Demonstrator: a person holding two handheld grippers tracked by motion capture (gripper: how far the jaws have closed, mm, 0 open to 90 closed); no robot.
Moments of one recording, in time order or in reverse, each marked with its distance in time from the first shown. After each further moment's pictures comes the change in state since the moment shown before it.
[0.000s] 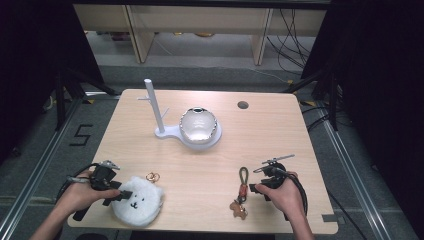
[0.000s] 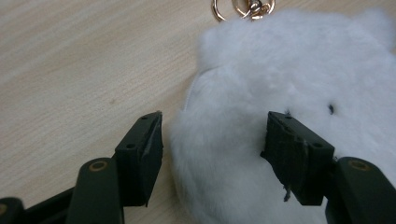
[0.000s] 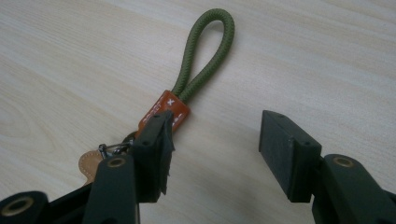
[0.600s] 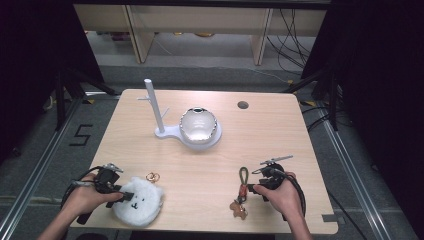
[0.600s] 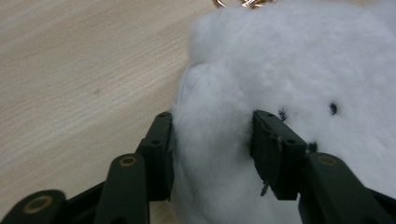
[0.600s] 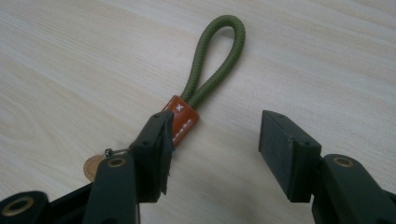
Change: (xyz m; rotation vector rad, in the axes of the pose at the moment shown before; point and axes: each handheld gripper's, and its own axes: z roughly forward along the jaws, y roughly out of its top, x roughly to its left) left arm -0.009 -0.004 0.009 -0.017 0.023 -0.054; right arm 0.002 0.000 0.004 -0.035 0.001 -0.054
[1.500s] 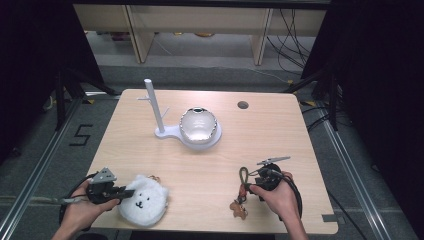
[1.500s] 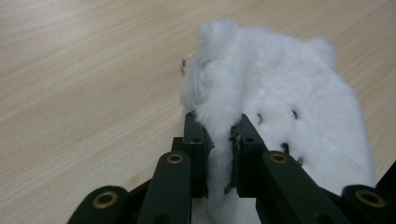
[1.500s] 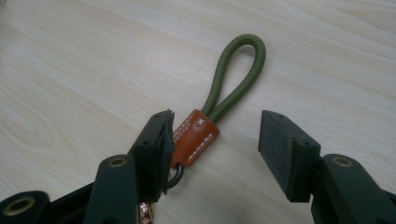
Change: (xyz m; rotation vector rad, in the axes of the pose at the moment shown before) left arm -0.023 -0.023 -0.018 -0.344 -0.042 0.095; right arm 0.012 0.001 -0.002 -0.034 0.023 -0.009
